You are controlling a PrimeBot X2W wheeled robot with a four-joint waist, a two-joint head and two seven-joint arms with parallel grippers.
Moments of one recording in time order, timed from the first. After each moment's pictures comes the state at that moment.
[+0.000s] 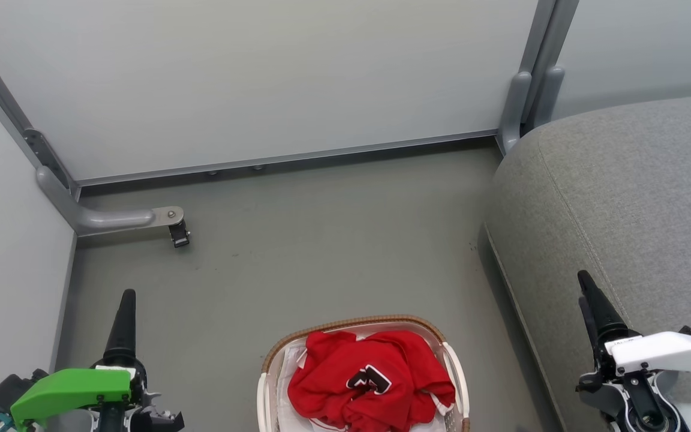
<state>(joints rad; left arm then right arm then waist) -0.08 0.06 0.07 0.31 -1.43 -0.13 0.03 -0.10 -0.09 -0.03 0.28 1.45 0.13 0.03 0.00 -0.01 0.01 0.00</state>
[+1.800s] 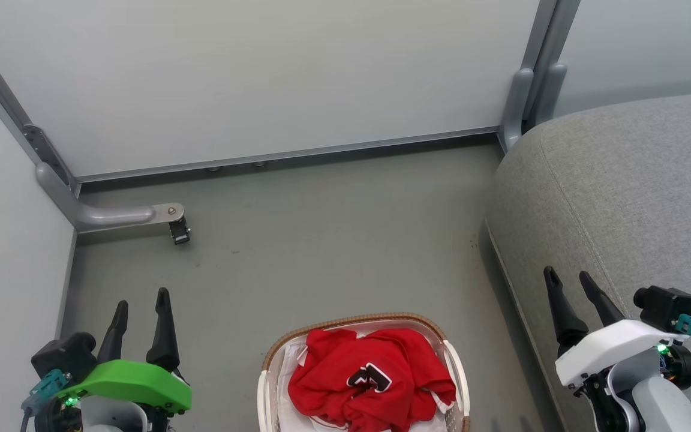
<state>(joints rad) -0.09 0.10 -0.04 0.34 -0.52 -0.09 -0.15 -0.17 -0.17 0.12 0.36 0.62 0.13 -0.14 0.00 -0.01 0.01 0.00</state>
